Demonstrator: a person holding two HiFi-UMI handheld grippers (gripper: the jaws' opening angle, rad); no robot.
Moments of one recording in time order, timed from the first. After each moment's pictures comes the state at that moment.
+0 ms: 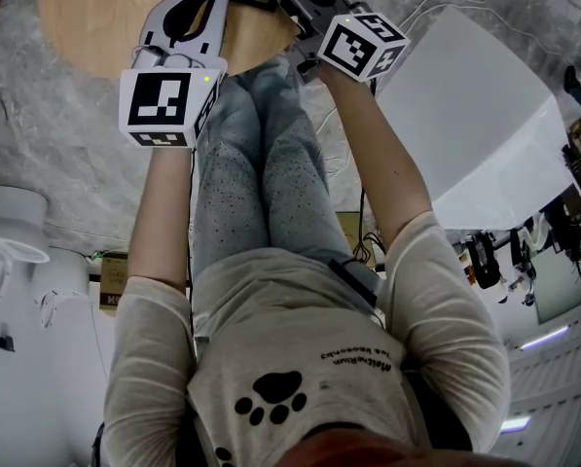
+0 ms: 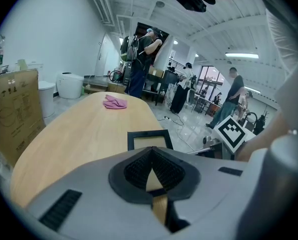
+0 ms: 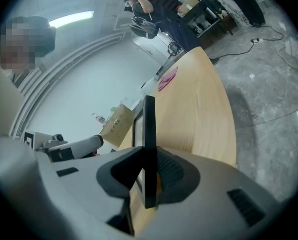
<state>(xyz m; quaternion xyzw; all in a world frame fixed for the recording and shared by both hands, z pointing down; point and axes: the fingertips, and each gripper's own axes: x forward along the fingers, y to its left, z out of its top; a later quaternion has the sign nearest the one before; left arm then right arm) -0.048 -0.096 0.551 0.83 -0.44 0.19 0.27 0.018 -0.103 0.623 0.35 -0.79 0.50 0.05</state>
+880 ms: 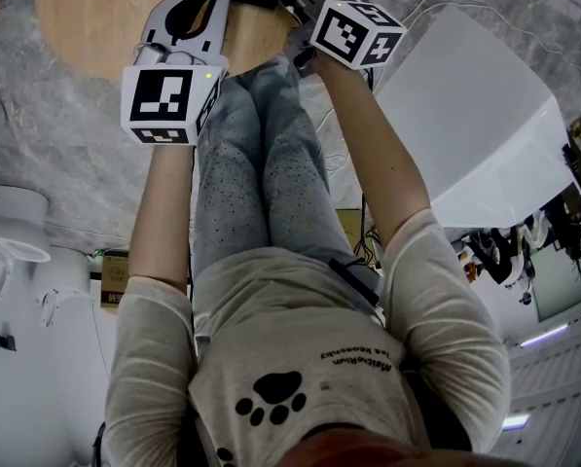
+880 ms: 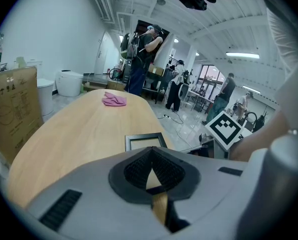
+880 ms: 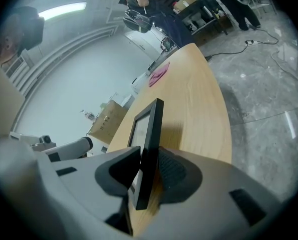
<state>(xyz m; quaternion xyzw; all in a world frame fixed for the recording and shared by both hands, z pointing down) -0.041 -0.099 0.560 0.83 -0.44 0.20 0.28 0.024 -0.113 0.642 0.38 -0.76 0.52 0.09</state>
